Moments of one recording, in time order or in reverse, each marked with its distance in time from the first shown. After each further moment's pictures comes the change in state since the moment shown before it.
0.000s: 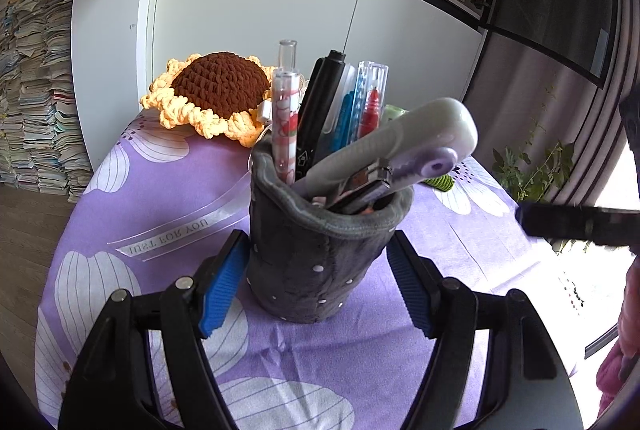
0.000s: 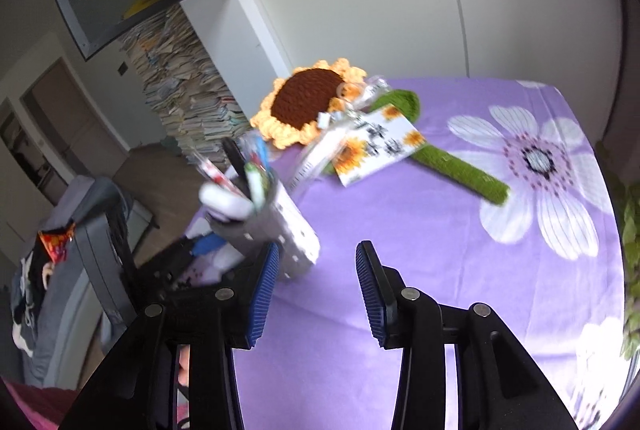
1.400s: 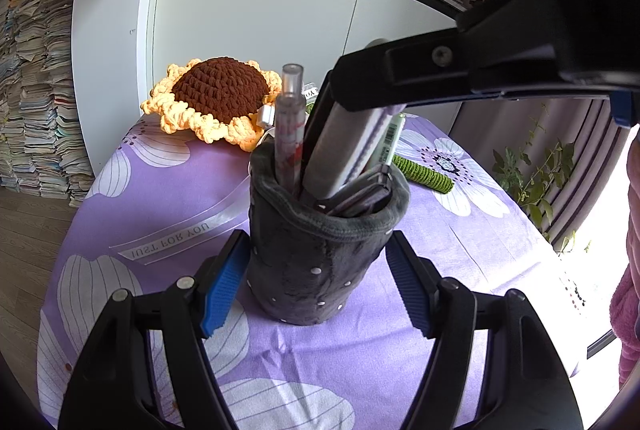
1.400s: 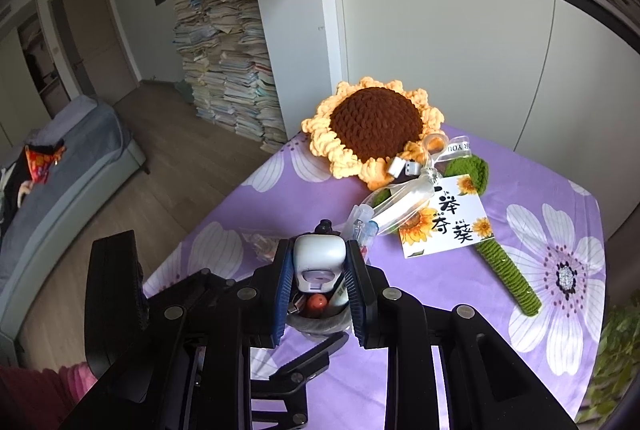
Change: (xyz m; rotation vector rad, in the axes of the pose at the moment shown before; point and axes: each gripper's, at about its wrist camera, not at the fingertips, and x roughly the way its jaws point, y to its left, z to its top) left arm -0.002 0.001 0.000 0.006 -0.017 0.000; right arm 0.050 0.099 0.065 -0.324 0.069 -0.034
